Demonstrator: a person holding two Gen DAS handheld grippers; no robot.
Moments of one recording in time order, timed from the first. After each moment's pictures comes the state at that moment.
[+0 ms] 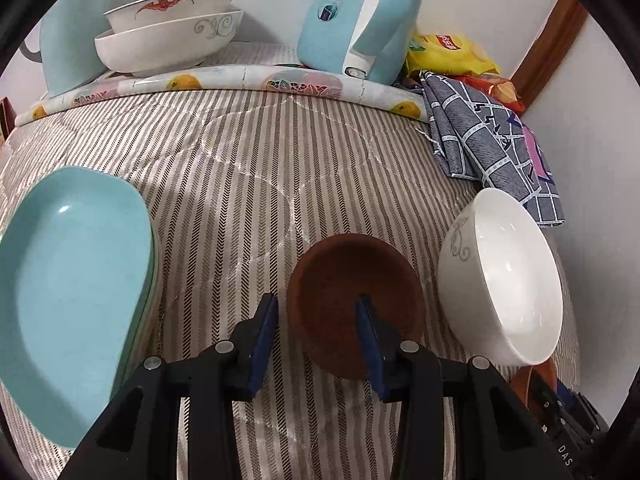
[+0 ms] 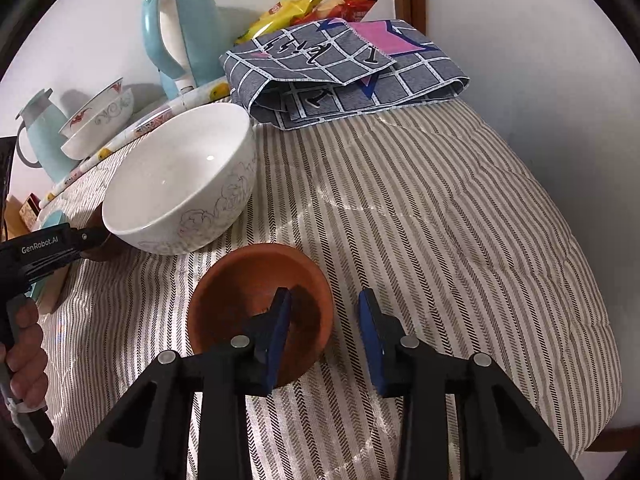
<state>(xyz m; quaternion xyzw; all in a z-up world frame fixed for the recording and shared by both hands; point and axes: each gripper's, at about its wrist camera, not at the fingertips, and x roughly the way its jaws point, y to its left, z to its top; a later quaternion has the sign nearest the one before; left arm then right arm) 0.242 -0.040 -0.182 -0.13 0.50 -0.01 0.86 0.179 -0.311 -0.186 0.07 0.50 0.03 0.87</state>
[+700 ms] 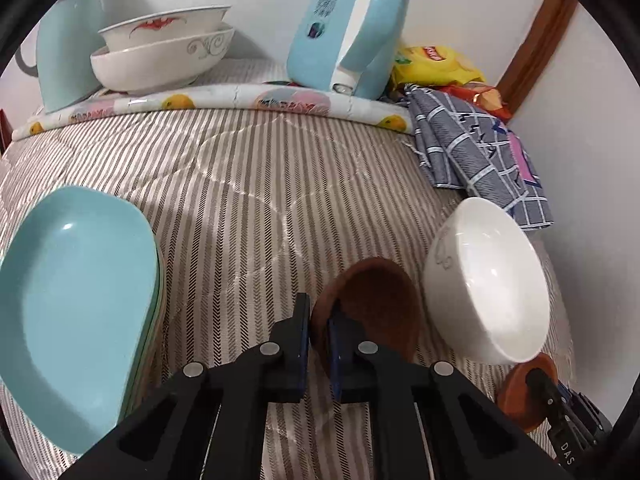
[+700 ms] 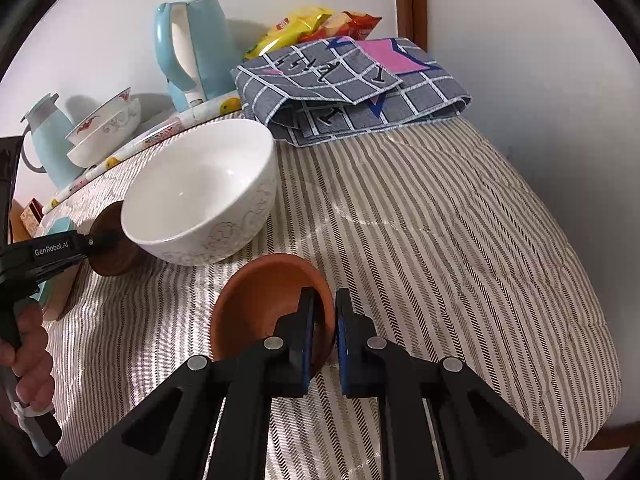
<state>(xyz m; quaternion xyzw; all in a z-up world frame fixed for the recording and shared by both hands) 0.233 -0.041 -0.168 -0.12 0.48 -0.03 0.87 0.171 -0.297 -0.171 0.06 0.47 0.02 0.88</state>
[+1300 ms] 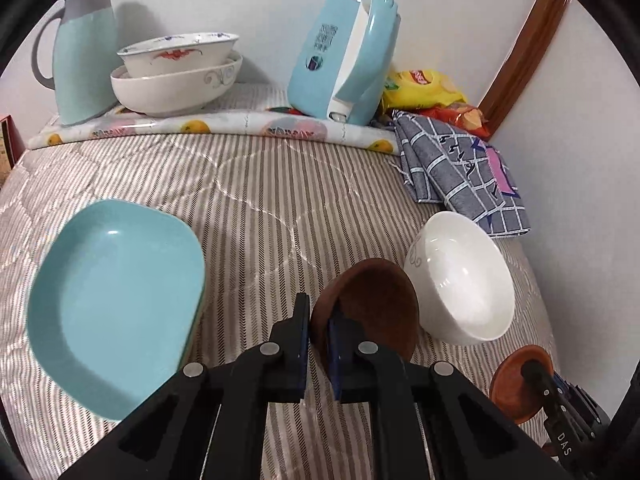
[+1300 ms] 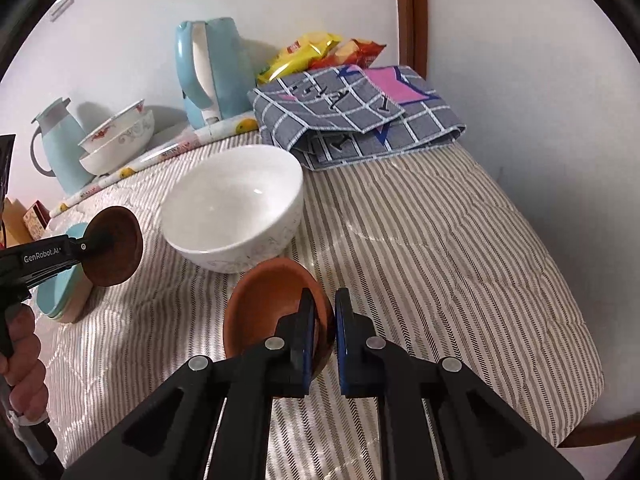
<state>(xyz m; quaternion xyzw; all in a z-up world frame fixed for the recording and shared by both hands) 0.205 -0.023 -0.133 -0.13 0.45 -0.04 0.88 0.152 -0.284 -0.139 0.06 0.44 0.02 0.90</state>
